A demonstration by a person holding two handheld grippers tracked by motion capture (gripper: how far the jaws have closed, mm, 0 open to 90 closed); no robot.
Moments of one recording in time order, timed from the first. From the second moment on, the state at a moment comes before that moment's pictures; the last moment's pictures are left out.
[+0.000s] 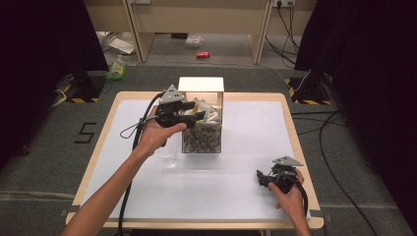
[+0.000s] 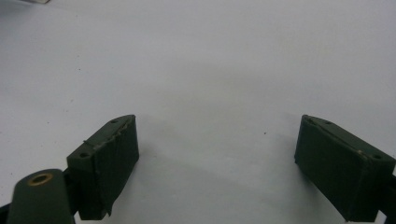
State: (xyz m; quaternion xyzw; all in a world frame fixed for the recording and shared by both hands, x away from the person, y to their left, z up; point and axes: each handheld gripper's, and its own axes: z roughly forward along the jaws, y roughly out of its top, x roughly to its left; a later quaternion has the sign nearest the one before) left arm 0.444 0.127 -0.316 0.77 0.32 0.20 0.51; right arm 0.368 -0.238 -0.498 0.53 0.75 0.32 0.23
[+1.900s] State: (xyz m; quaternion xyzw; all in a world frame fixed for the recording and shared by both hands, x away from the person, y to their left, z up) left arm 0.442 0.126 -0.312 0.79 0.28 0.20 0.50; right arm 0.368 -0.238 -0.498 0.53 0.75 0.32 0.23
